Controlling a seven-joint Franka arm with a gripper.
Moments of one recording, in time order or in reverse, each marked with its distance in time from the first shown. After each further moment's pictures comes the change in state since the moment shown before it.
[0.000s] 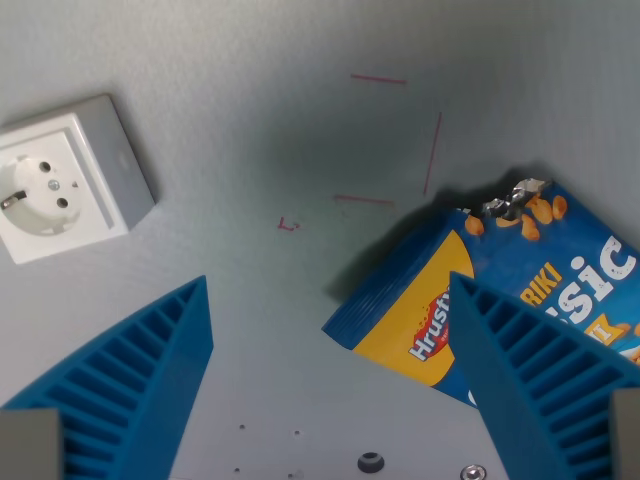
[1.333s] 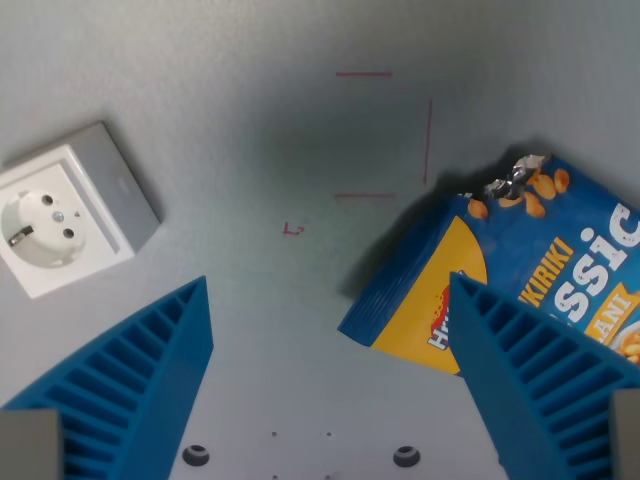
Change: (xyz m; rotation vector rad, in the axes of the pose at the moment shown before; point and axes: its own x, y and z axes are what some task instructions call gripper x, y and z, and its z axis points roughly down) arm 0.000 0.000 0.000 0.000 0.000 0.132
